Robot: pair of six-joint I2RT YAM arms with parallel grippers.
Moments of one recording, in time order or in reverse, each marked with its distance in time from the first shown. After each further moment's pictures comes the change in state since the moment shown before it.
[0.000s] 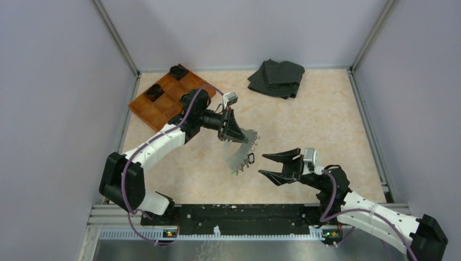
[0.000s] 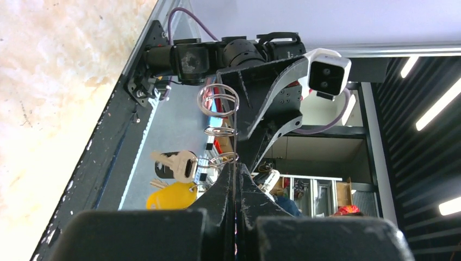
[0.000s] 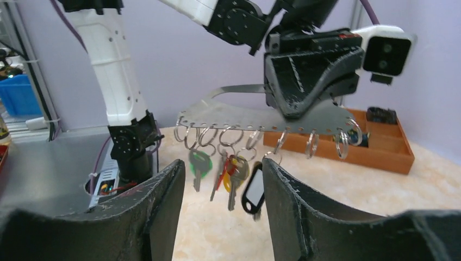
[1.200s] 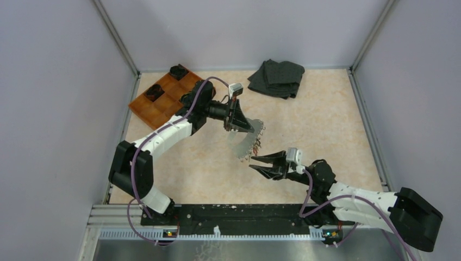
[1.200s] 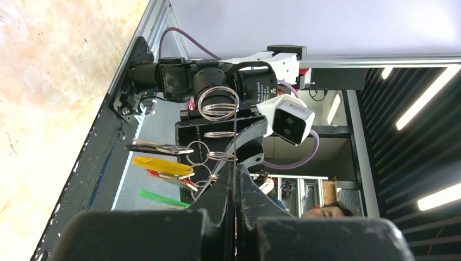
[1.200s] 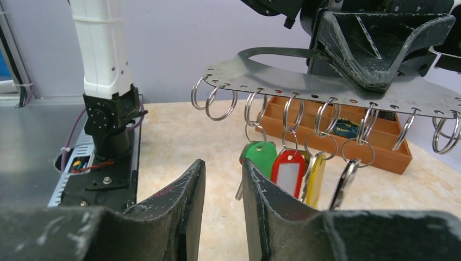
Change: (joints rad) left arm -0.003 0.128 0.120 0.153 0.024 -0.163; right arm 0.033 0.381 0.021 0.303 -0.034 -0.138
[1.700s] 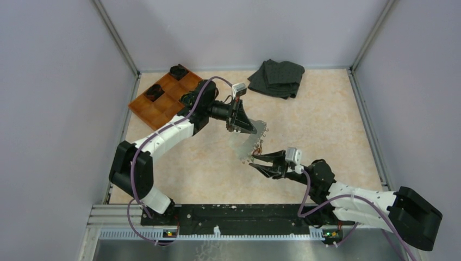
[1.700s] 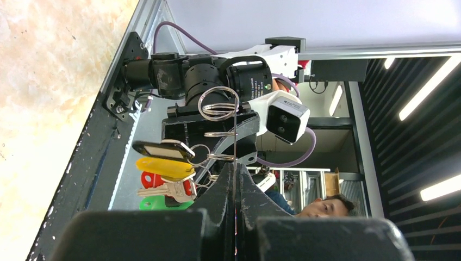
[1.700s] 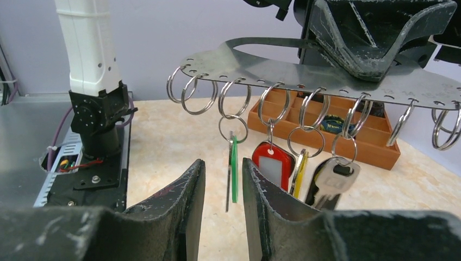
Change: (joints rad) left arm -0.031 0.001 0.022 0.000 -0.001 -0.004; right arm 0.000 0.012 0.002 0.005 0.032 -0.029
